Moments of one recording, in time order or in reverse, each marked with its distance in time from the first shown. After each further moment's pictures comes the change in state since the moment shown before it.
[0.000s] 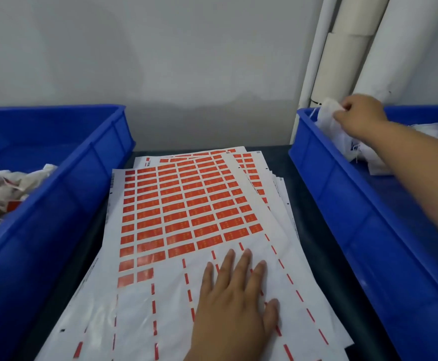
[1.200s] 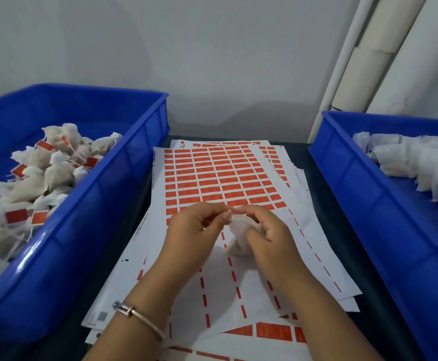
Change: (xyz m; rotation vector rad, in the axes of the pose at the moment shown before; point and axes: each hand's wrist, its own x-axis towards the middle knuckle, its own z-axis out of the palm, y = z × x) left_hand -0.057 -0.082 -0.067 -0.899 0.573 -0.038; right_hand -0.327 -0.138 0.041 0.762 -0.416 -0.167
